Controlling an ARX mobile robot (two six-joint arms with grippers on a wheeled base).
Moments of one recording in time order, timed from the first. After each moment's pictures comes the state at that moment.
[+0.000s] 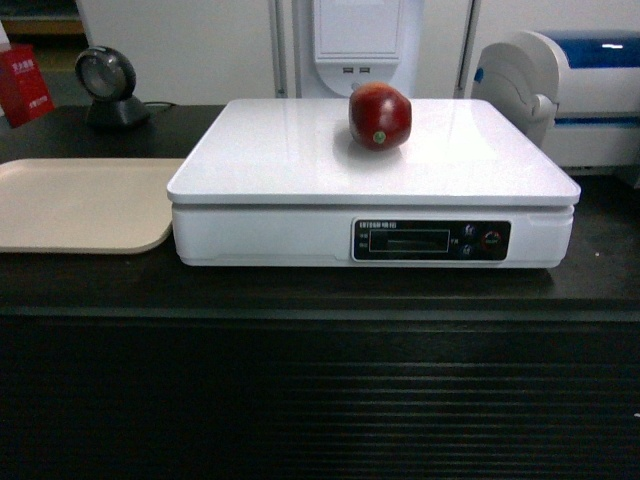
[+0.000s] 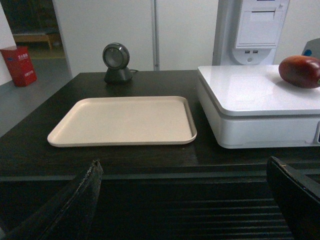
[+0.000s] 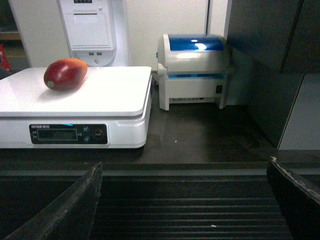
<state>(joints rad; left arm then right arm) 0.00 0.01 0.01 0.00 0.00 0.00 0.00 0.00 0.01 0.00 0.00 0.00</state>
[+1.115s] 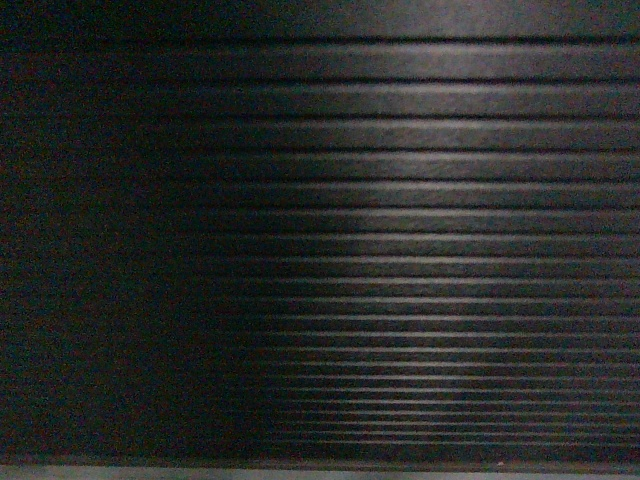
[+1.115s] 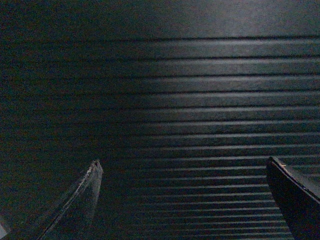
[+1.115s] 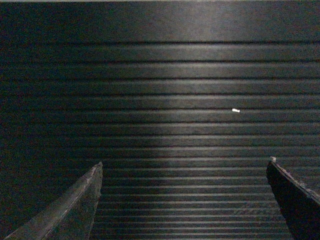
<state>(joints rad) 0.00 0.01 0.01 0.00 0.00 0.00 0.00 0.00 0.01 0.00 0.00 0.00</state>
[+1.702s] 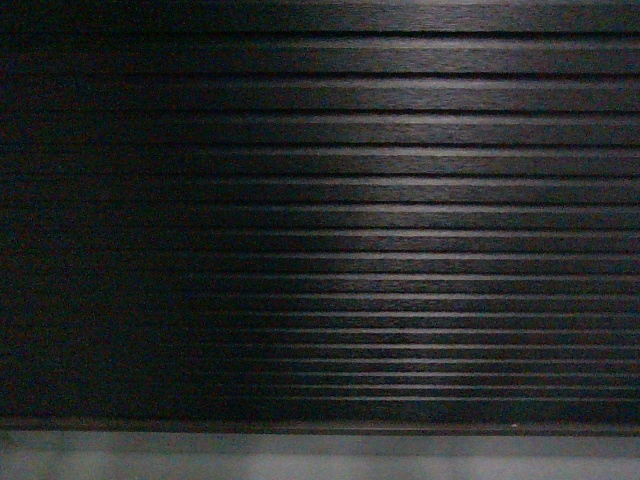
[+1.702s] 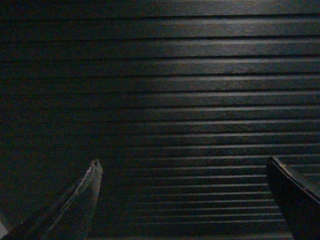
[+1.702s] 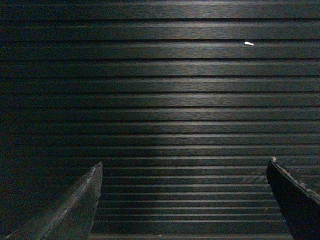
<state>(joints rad) 0.00 0.01 0.01 -0.01 0.00 0.00 0.00 0.00 0.01 -0.01 0.00 0.00</state>
